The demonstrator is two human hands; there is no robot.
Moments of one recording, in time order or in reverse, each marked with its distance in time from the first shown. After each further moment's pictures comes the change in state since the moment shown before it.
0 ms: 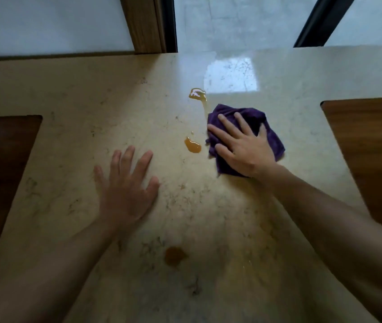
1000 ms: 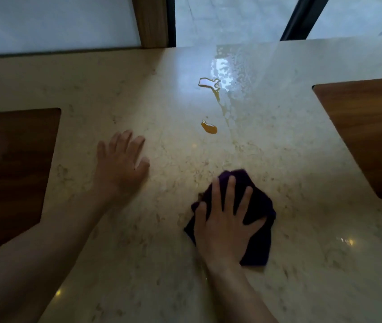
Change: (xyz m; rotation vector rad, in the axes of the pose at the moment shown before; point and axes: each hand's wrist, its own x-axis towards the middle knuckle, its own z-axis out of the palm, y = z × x) left_hand 0.013 -0.092 -0.011 -0.014 0.010 0.213; right_hand -0.166 -0.232 0.076 0.151 0.144 0.720
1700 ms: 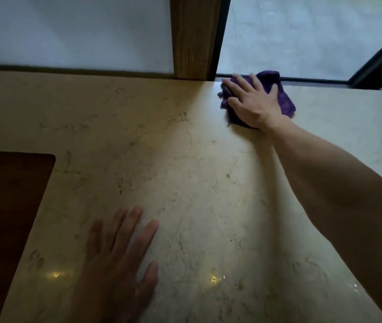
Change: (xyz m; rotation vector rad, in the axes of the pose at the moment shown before) left_hand 0.004 -0.002 0.007 0.049 0.115 0.057; right_hand 0.491 -0.151 -0.058 -0.154 -0.143 -0.659
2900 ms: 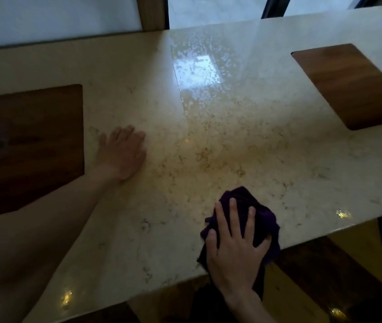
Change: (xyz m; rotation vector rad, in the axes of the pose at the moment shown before) left_hand -0.101 -0.035 -0.044 0.053 -0.258 0.088; right_hand -0.644 -0.297 0.158 0.124 0.101 0.629
